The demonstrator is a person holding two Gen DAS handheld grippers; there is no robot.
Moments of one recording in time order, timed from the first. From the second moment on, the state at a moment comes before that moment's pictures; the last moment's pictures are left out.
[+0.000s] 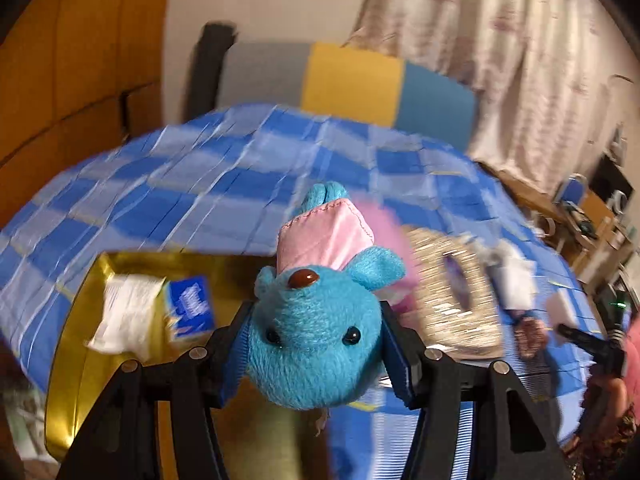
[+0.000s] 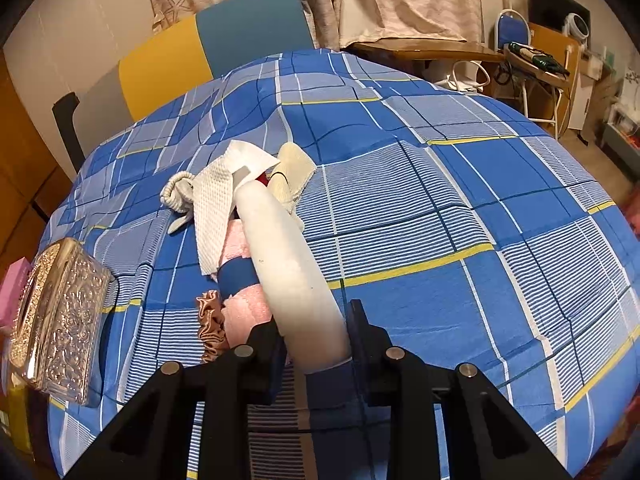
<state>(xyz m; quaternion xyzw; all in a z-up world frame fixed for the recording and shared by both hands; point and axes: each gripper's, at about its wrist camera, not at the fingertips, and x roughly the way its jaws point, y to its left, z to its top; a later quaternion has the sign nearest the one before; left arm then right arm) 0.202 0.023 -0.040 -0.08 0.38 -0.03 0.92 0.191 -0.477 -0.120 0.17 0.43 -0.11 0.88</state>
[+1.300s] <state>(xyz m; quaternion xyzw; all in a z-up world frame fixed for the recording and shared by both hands) 0.211 0.099 -0.078 -0.12 0.41 0.00 0.91 0.145 -0.384 -0.044 0.19 0.35 -0.03 0.92</state>
